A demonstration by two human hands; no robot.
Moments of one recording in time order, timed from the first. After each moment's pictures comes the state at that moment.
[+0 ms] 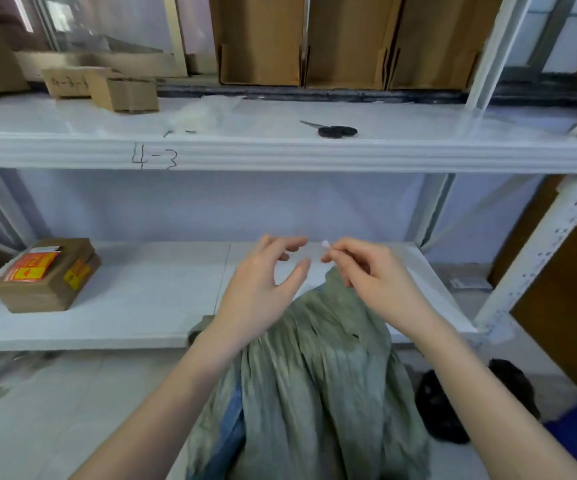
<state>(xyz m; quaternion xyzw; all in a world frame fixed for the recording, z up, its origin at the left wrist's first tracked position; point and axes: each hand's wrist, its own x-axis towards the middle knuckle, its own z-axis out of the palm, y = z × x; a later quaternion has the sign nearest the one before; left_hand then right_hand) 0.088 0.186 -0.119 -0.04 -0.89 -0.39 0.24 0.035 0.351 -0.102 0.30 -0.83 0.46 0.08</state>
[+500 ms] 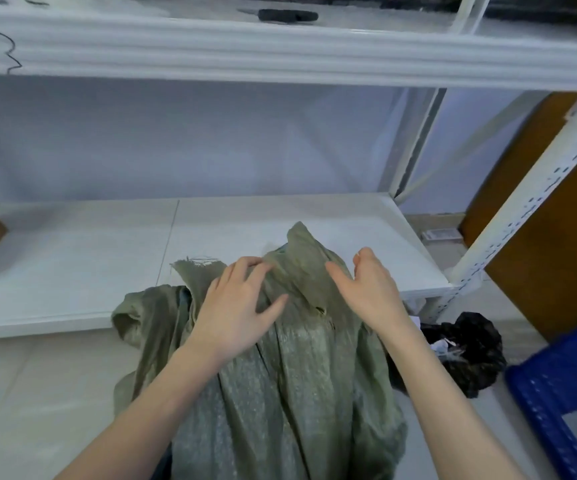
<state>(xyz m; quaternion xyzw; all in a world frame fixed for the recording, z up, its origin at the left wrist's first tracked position) 0.030 0.209 -0.243 -0.01 -0.98 -0.20 0.07 -0.031 0.393 -0.231 0.05 -0.93 0.35 0.02</state>
